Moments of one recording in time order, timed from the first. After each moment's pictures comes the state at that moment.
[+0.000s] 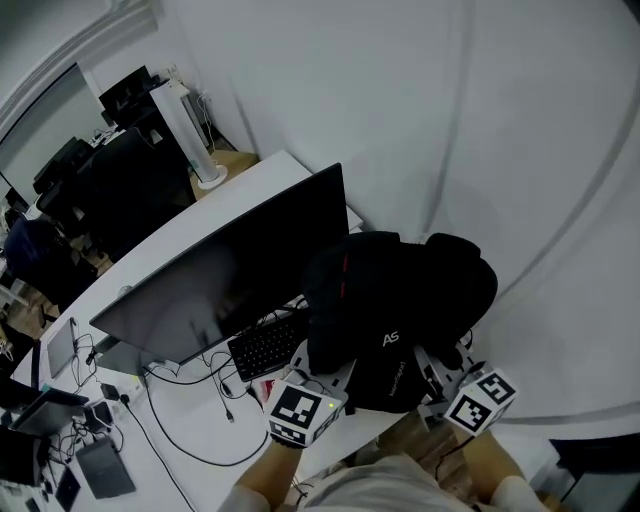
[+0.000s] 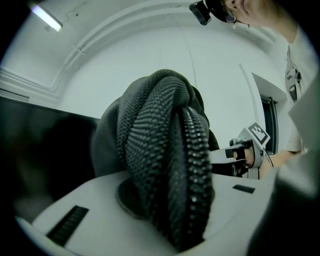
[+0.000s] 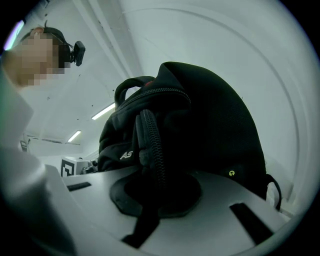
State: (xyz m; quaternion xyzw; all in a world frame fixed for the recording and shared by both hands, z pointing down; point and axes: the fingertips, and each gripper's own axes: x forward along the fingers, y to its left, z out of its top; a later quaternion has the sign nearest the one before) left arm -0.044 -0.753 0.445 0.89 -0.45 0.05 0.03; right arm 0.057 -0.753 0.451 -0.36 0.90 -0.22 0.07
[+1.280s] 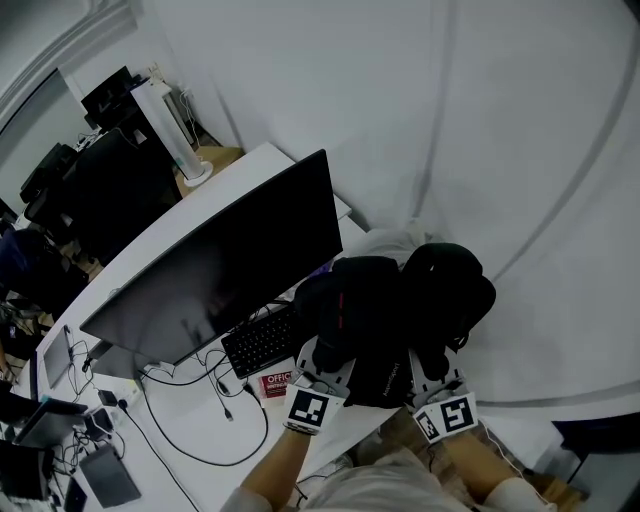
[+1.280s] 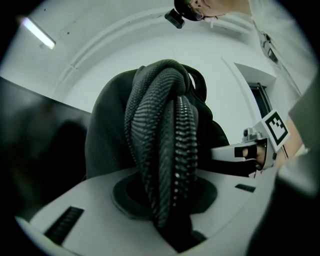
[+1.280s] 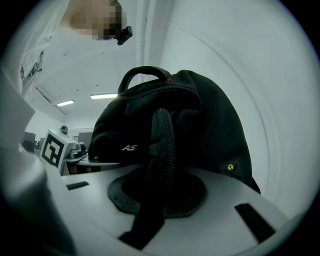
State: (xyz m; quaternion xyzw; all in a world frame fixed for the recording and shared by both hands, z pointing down) left arm -0.038 -0.748 0.504 0.89 -0.45 0.02 -0.04; right arm 0.068 -0.731 0.508 -0.49 0.87 -0.03 0.05
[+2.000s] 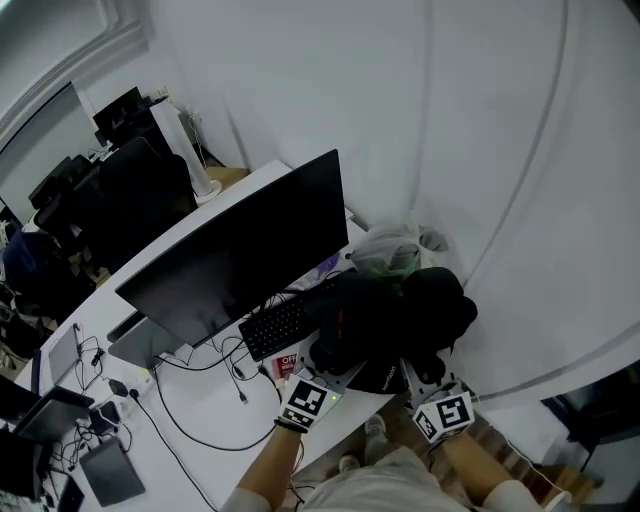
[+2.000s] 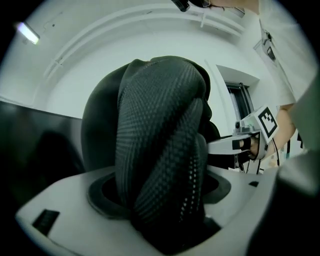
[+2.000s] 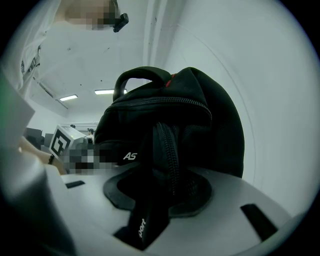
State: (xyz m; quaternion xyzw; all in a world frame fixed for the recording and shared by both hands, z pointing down) left arm -0.058 -0.636 0.519 0.92 -0.37 0.09 -0.06; right arm 0.043 -0.612 0.510 -0.49 0.87 -0.02 0.02
